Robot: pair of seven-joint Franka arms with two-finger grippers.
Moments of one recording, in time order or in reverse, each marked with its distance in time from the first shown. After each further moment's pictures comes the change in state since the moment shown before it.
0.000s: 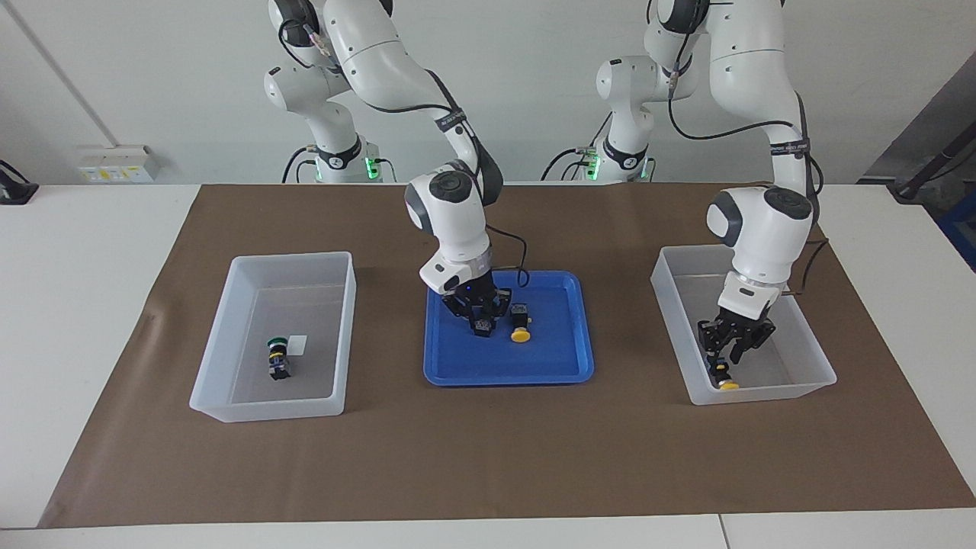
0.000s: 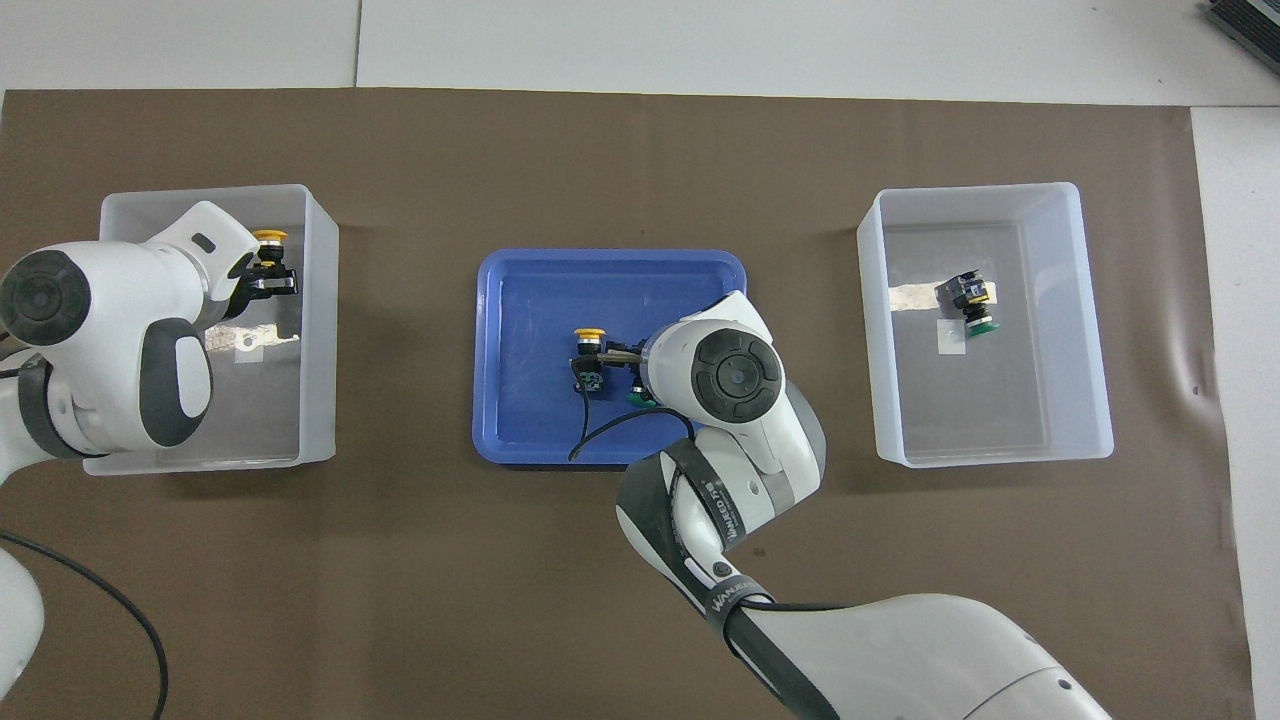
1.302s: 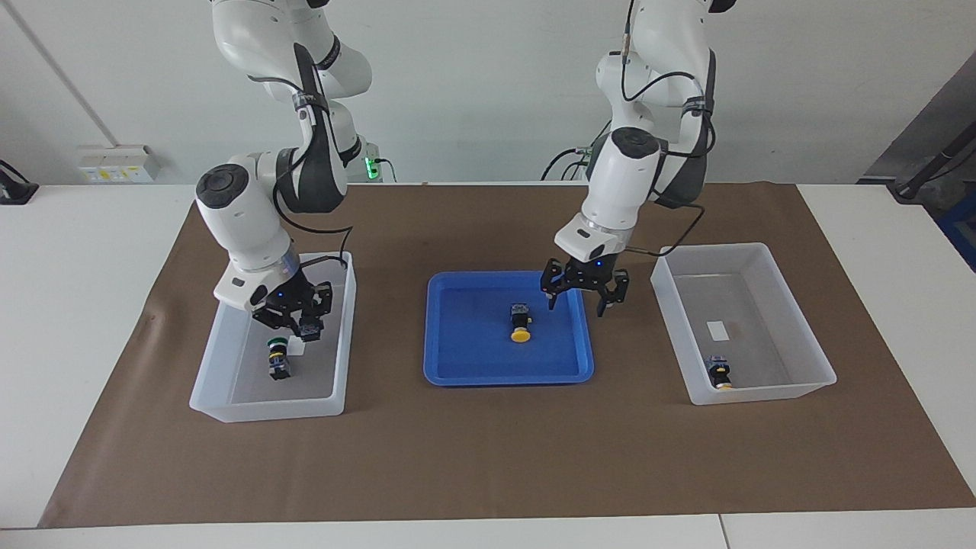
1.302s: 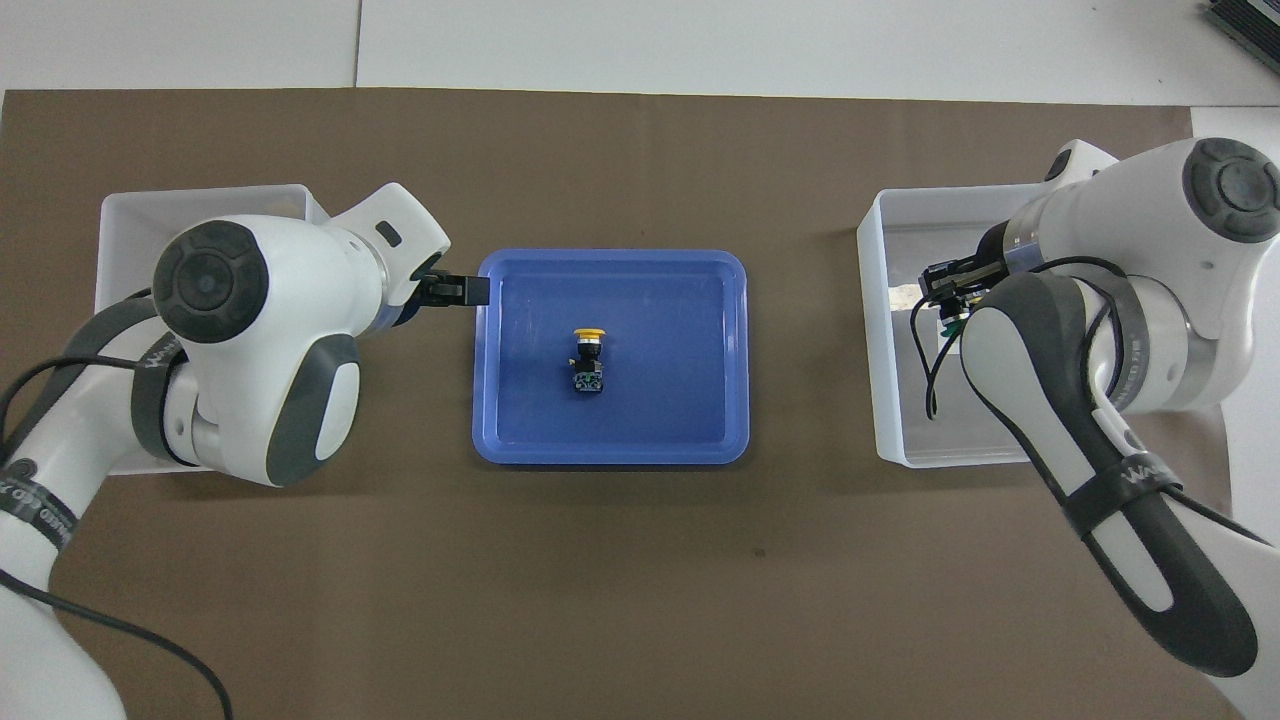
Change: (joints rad) left arm -0.475 -0.102 -0.044 -0.030 0.000 -0.112 -0.340; right arm -0.487 -0.232 -0.020 -0.159 0.000 -0.230 -0.976
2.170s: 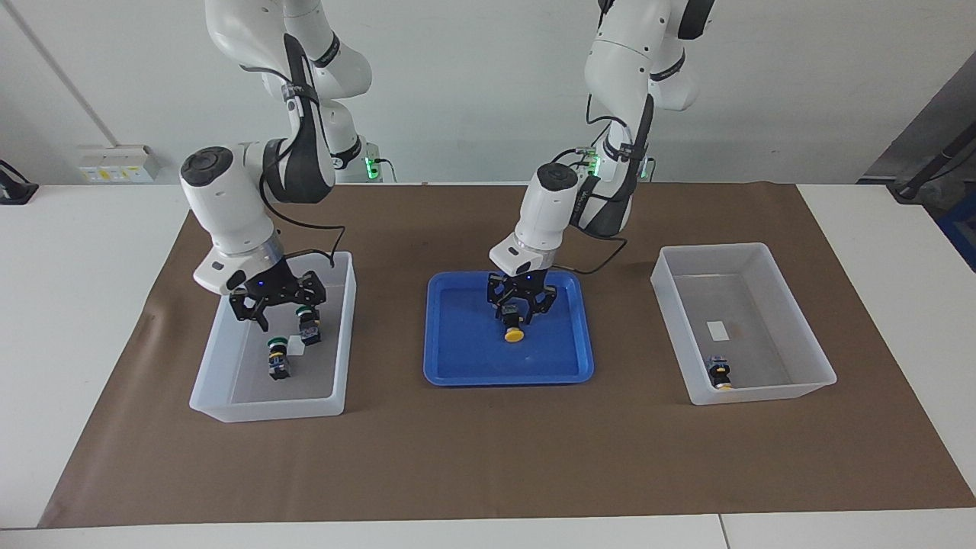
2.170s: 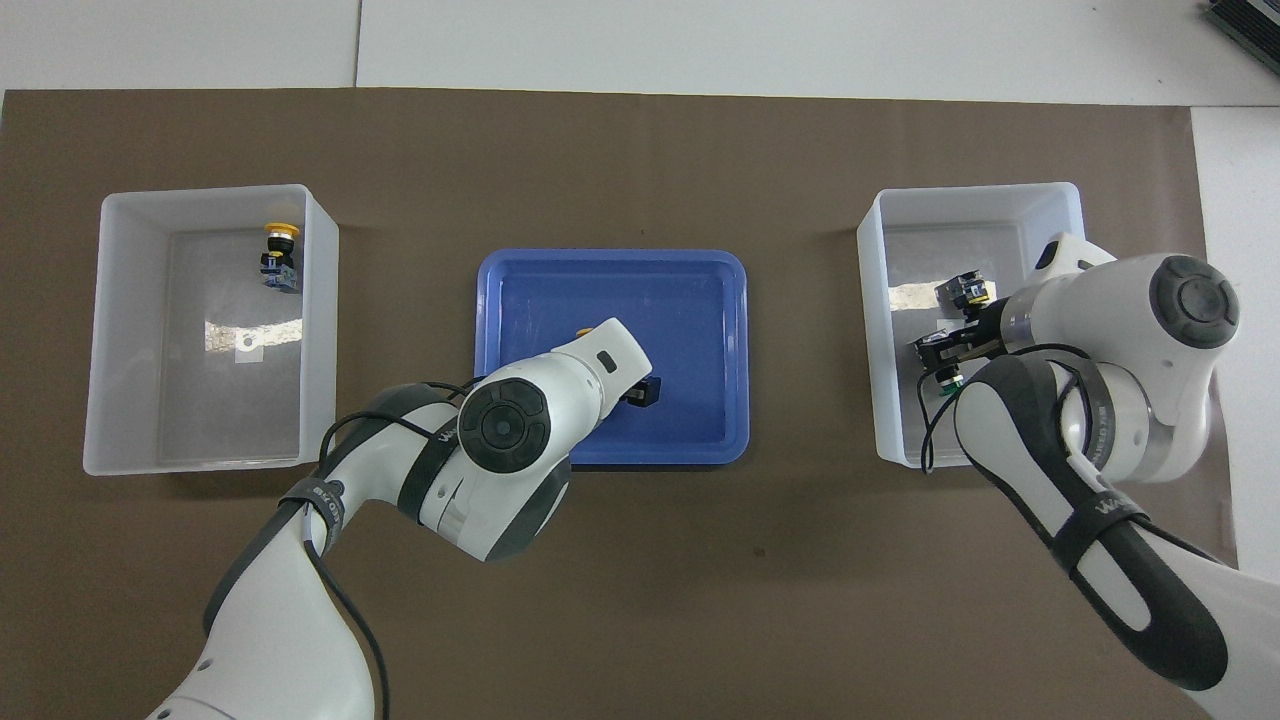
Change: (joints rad) left arm -0.122 0.145 0.012 -0.031 0.000 0.170 -0.099; right arm -0.028 -0.082 0.003 0.025 -0.005 -0.007 0.143
